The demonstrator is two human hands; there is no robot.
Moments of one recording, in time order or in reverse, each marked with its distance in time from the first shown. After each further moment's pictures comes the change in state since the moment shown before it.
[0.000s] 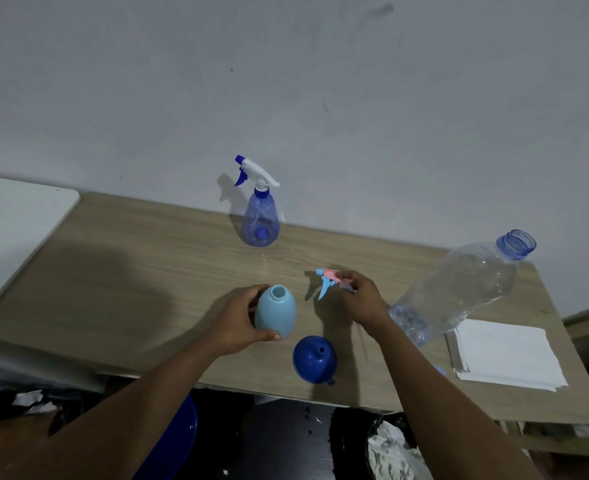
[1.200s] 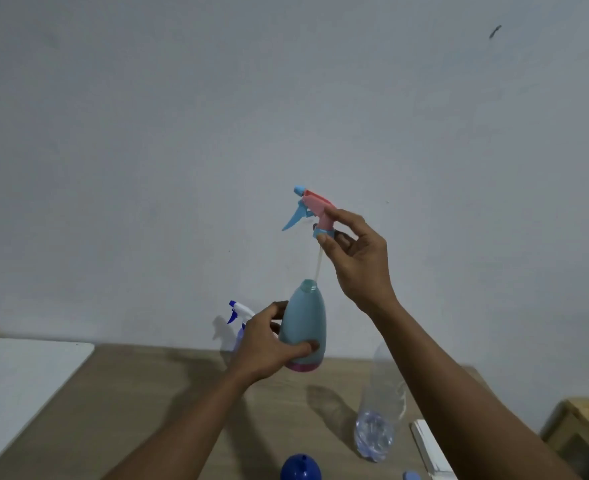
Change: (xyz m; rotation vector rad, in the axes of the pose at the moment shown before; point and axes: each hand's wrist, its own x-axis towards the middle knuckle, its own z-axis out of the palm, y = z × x) left_hand -0.063 0.243 -0.016 0.053 0.292 0.462; right_hand -0.185 -0.290 -0.145 0.455 0.265 -1.032
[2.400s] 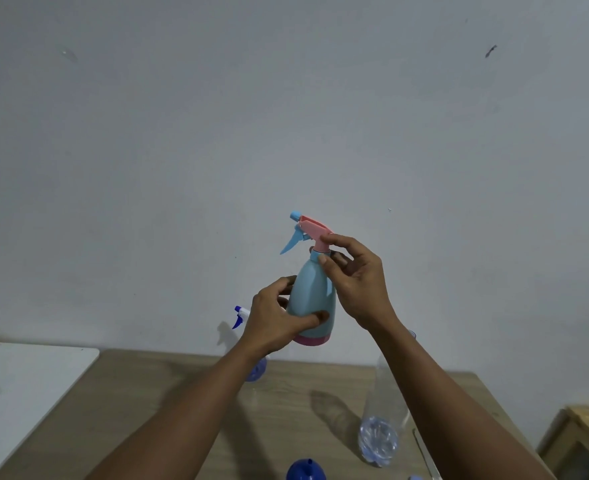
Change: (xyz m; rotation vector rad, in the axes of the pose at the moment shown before) left_hand 0.019 0.041 -0.019 -0.025 0.067 0.117; right_hand -0.019 0.001 0.010 0.015 -0.036 0.072
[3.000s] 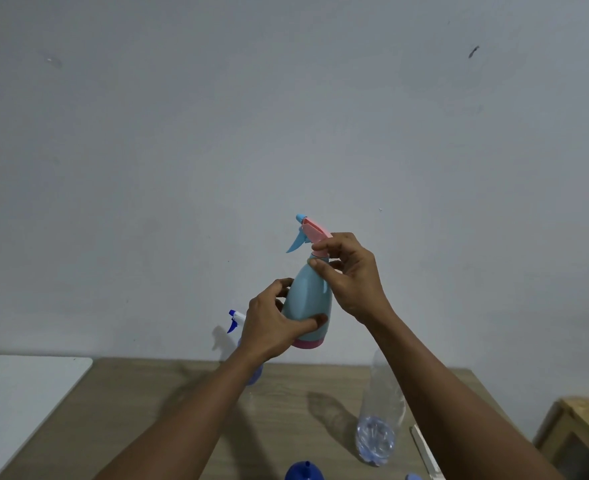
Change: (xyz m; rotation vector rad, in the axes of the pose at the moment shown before) left_hand -0.004 0.005 0.007 0.100 0.048 -0.008; right_hand 0.008 0.002 -0.012 -0.203 -0.022 -0.098
